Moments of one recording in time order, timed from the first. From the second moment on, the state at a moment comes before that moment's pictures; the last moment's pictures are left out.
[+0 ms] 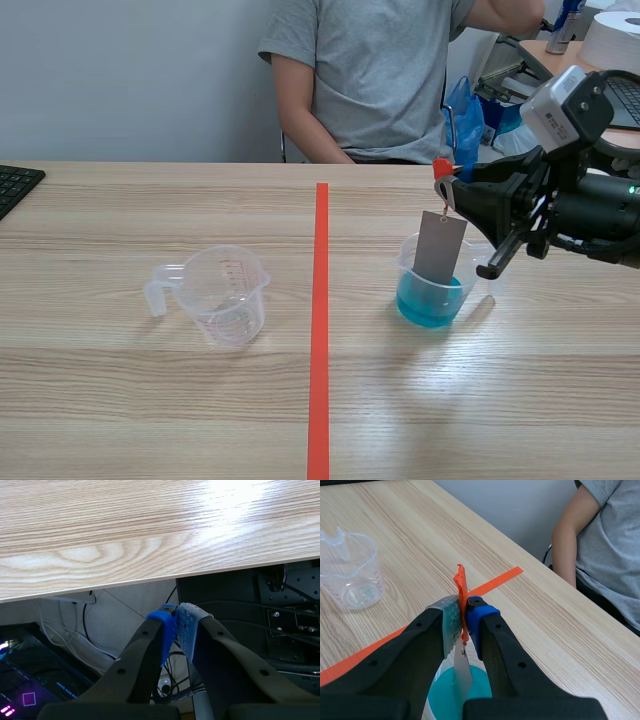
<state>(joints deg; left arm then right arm) 70.2 -30.5 -15.0 96.0 -24.9 -12.8 -9.8 1.7 35.0 -12.1 82.4 13.3 38.8 13.9</state>
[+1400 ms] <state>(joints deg) 70.2 -30.5 -15.0 96.0 -24.9 -12.8 -9.8 1.5 36.7 -4.8 85.8 12.7 45.4 12.3</state>
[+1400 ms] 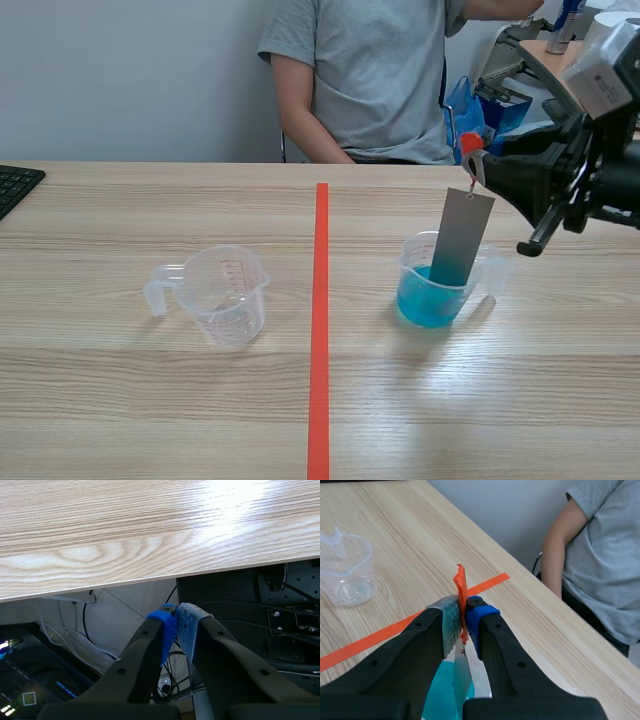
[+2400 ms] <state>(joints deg) 70.2 -30.5 -15.0 96.0 -24.9 -13.0 -10.7 1.5 40.0 2.6 102.4 25.0 45.4 -2.3</state>
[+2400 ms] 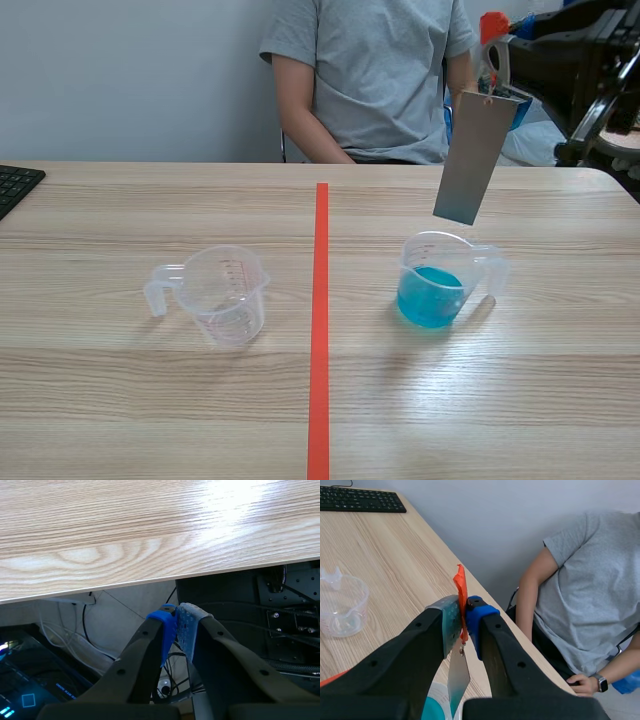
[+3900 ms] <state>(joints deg) 24.3 -64.5 12.2 108.1 -34.0 -26.4 -11.7 1.5 40.0 7.9 108.2 39.8 45.4 -16.1</state>
